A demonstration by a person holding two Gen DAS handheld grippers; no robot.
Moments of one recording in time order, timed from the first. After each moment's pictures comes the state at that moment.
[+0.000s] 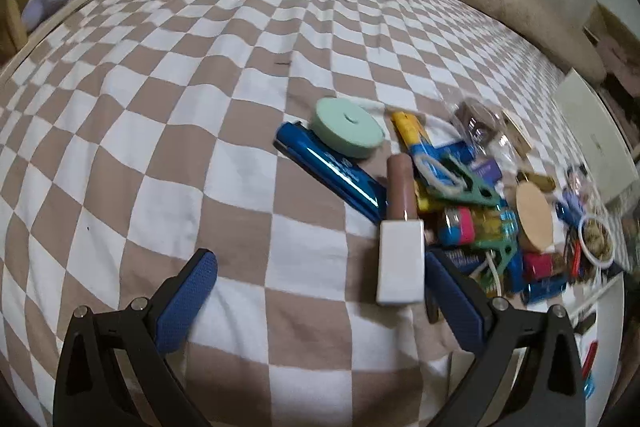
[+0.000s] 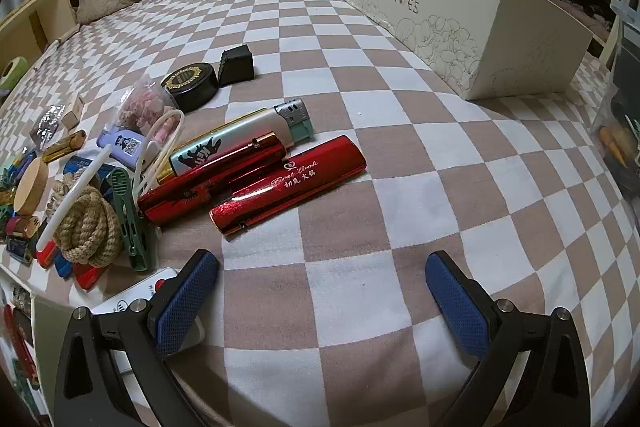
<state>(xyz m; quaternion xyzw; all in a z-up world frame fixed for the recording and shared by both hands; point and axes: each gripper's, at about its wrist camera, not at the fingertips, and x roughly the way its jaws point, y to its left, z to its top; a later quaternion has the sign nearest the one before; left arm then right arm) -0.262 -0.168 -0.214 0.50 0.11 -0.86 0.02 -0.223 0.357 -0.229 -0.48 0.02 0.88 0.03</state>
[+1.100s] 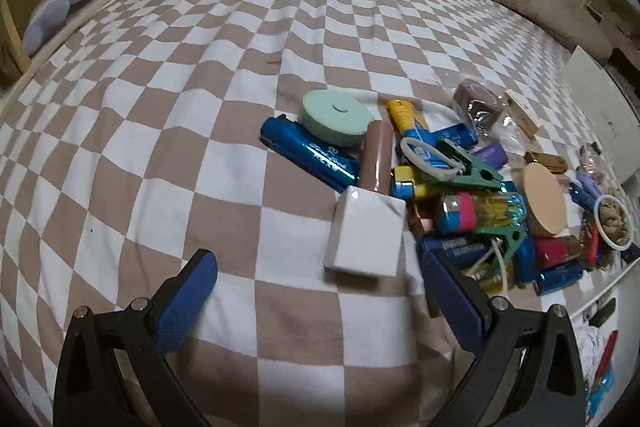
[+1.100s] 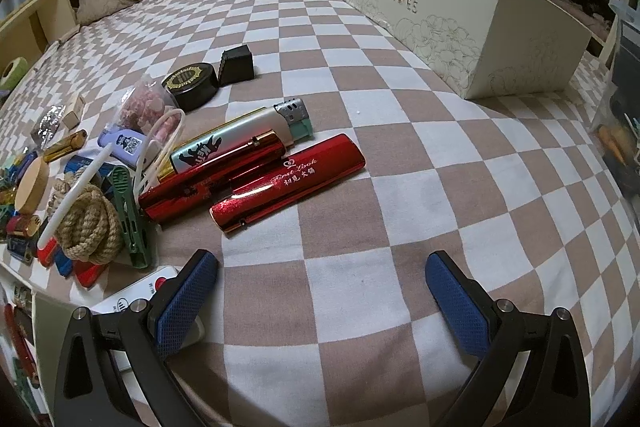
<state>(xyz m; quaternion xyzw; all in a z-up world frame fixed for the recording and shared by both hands) -0.250 -0.153 -0.212 0.51 0.05 -0.86 0.03 -0.220 0.360 -0.229 -0.48 0.02 0.87 0.03</state>
